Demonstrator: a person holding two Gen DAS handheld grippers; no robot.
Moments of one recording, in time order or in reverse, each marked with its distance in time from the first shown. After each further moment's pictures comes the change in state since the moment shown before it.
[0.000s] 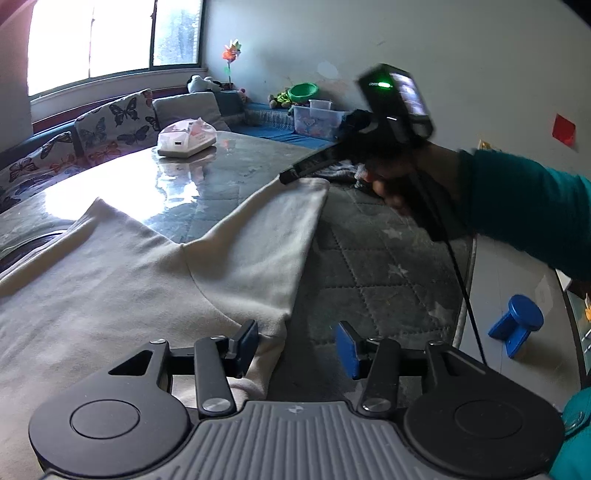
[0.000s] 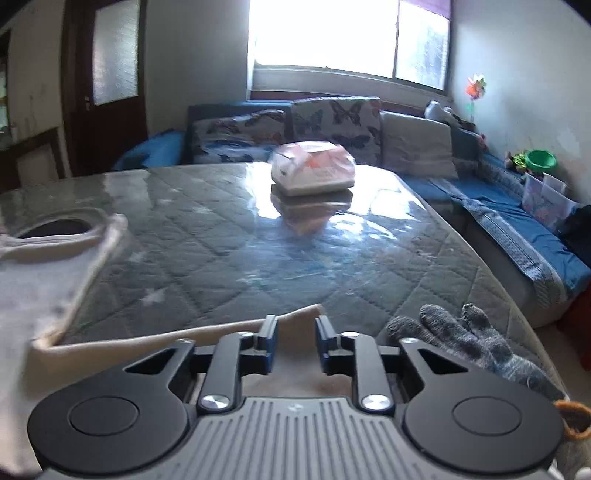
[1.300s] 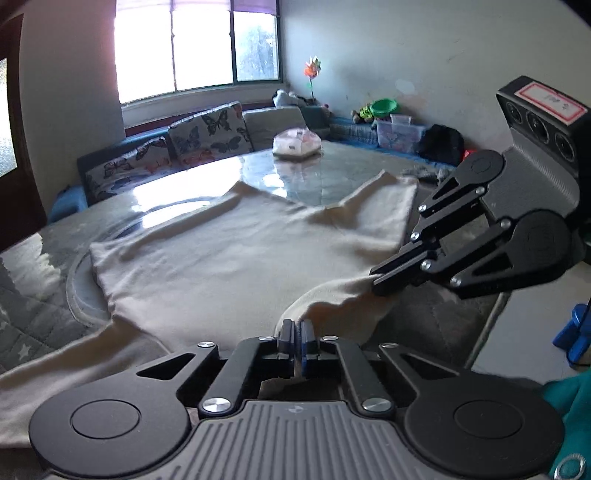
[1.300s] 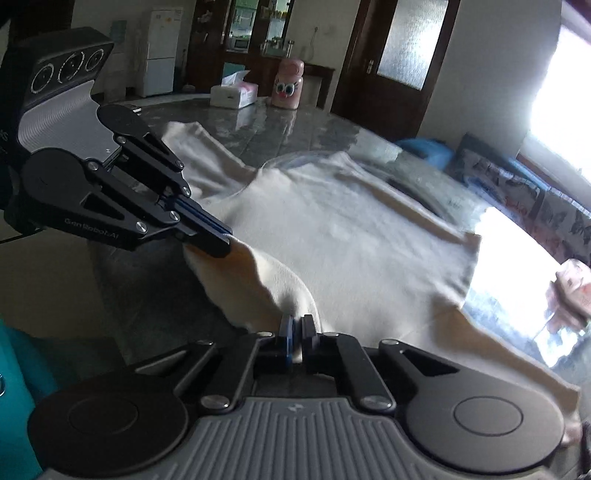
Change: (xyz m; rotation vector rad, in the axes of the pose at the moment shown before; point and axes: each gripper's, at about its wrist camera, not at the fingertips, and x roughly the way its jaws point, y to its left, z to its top) left arm -0.100 0.035 -0.072 -0.045 -0.033 0.275; right arm -0.117 0.201 -0.066 -0.678 0.032 0.564
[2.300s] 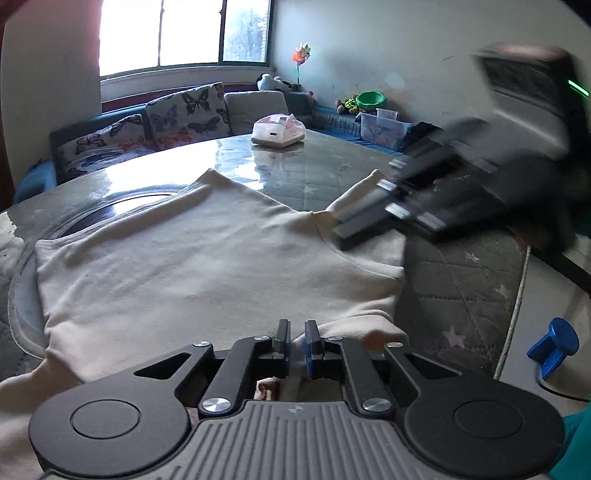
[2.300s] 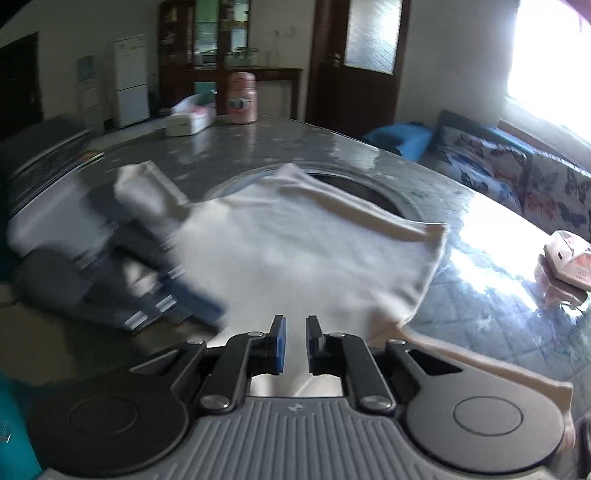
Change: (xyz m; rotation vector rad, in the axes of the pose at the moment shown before) left arm 0.055 0.010 0.032 -0.068 0.032 -0.109; right arm 0.005 -0.091 0.030 0.179 -0.015 0.014
